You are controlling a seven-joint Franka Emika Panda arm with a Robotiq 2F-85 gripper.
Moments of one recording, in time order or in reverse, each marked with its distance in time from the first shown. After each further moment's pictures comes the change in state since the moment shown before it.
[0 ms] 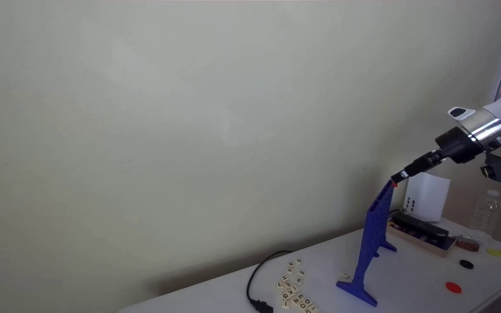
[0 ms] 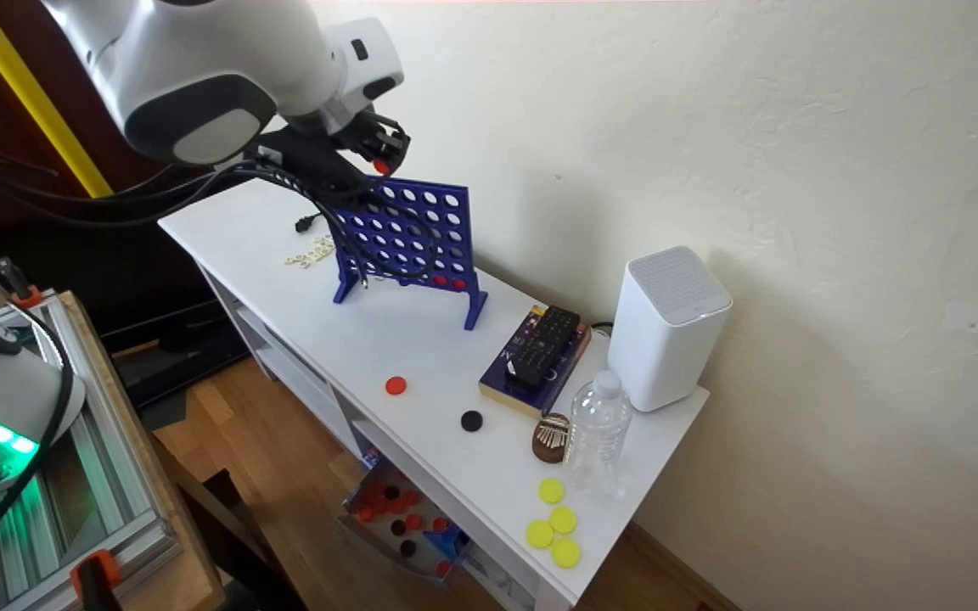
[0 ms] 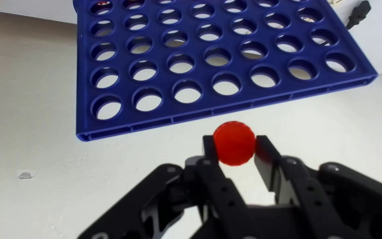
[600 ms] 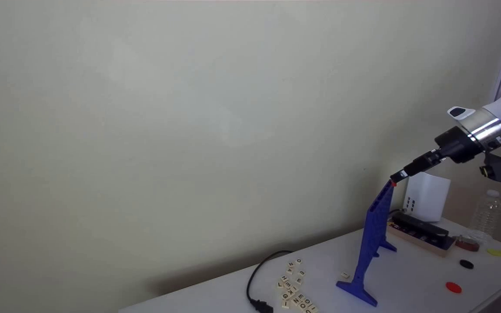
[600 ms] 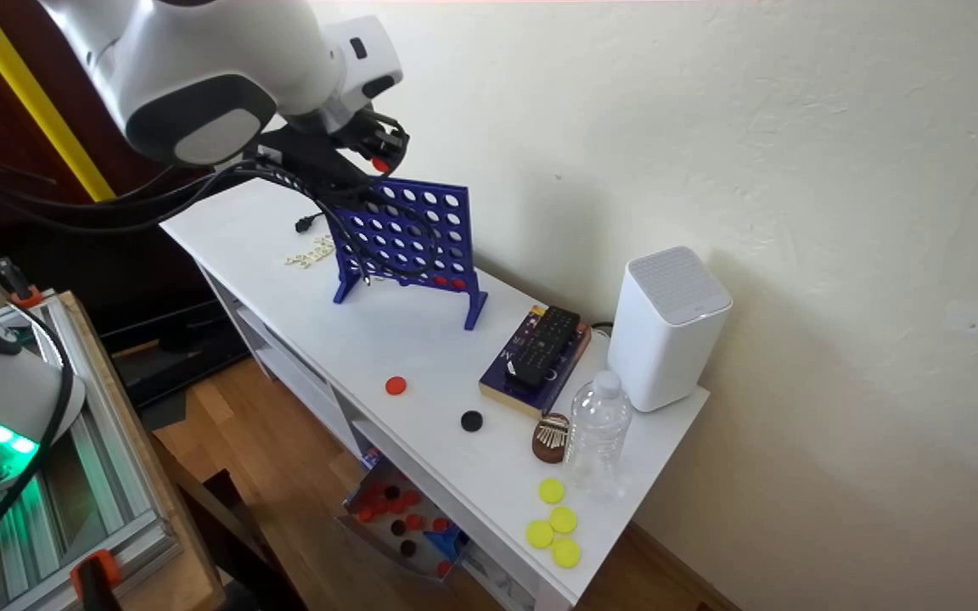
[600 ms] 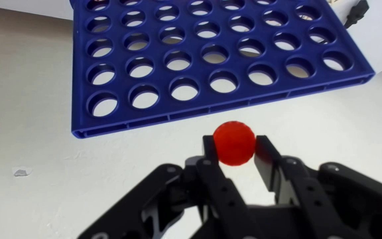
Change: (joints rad) arm 0.000 0.008 0.000 -0.001 -0.013 0.000 0.001
